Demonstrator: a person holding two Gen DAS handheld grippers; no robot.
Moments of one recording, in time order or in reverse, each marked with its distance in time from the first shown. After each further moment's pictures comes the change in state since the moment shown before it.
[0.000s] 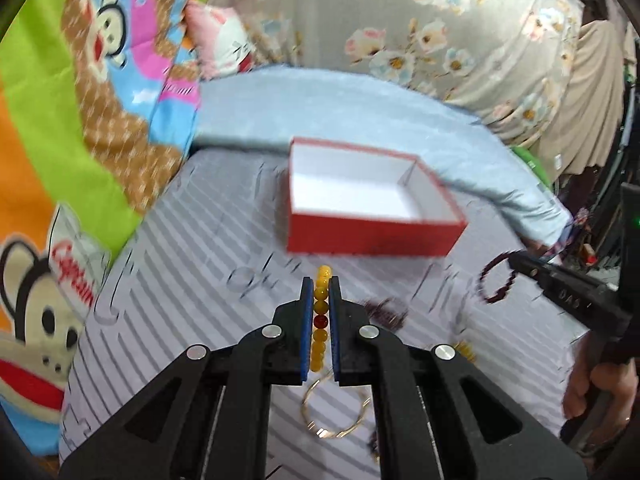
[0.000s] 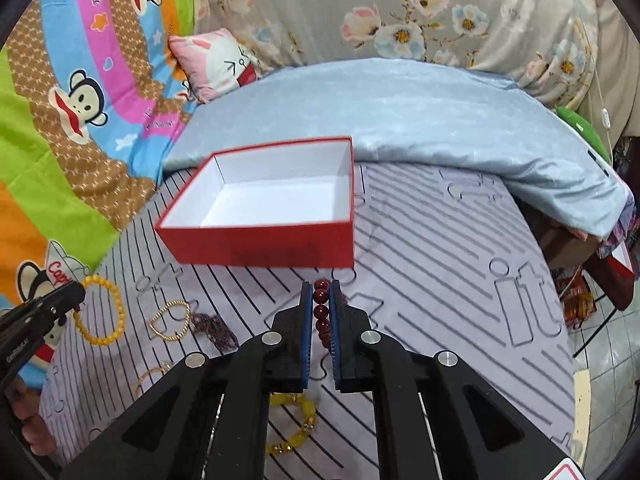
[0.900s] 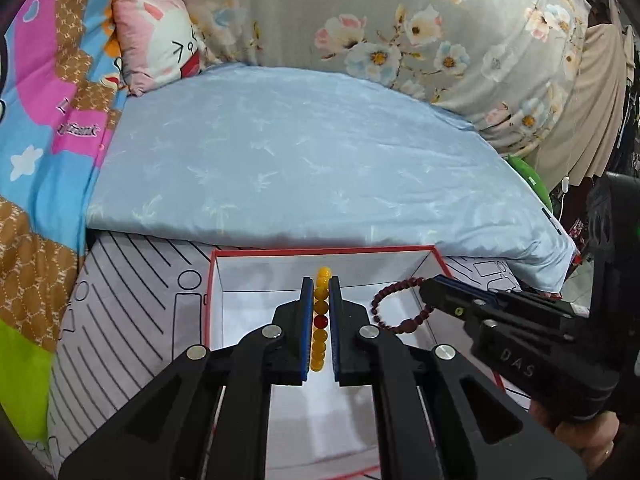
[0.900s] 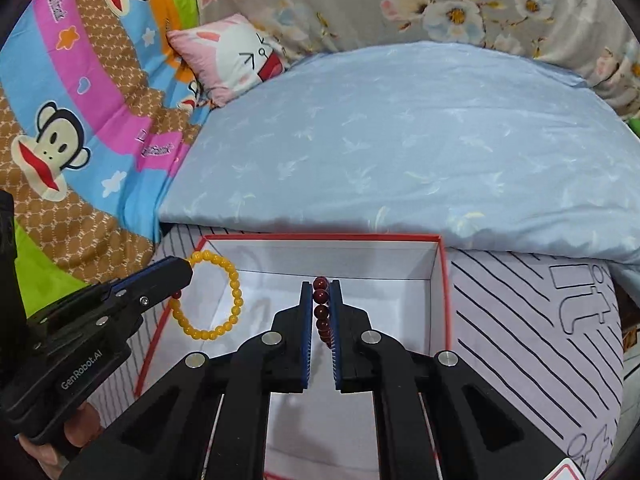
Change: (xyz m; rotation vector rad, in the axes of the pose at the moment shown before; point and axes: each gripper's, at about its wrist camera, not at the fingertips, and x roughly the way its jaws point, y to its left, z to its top) left arm 0.195 -0.006 0.145 0.027 0.068 -0.097; right arm 0.170 0.022 0.141 0.000 0.107 0.149
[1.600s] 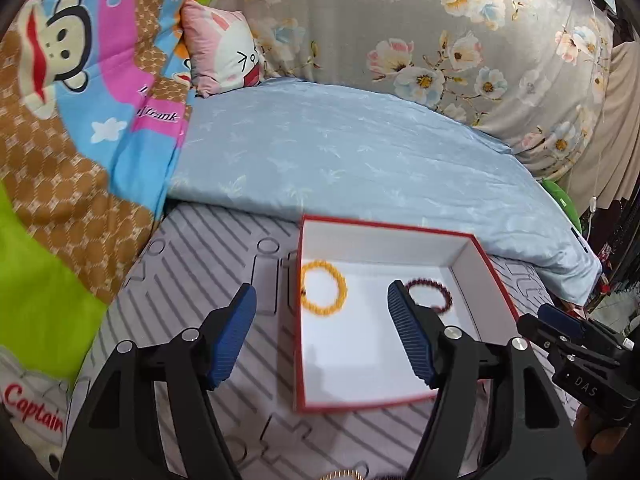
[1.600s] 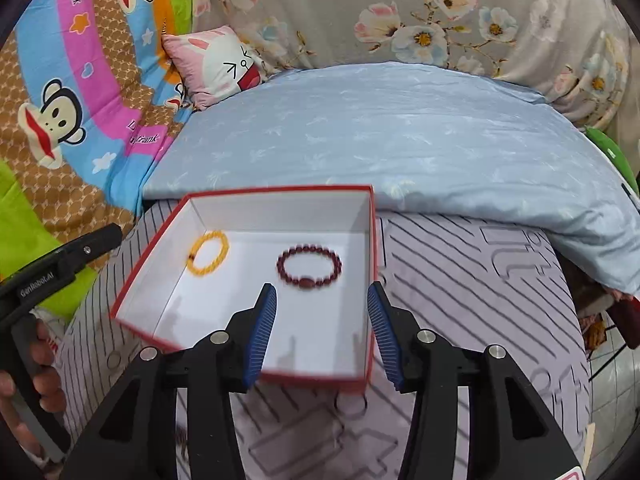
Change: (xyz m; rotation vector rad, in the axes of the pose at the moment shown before) left arm -0.074 0.031 -0.057 -0.074 -0.094 0.150; right arm -0.078 -0.009 -0.080 -0.031 -0.095 -0.134
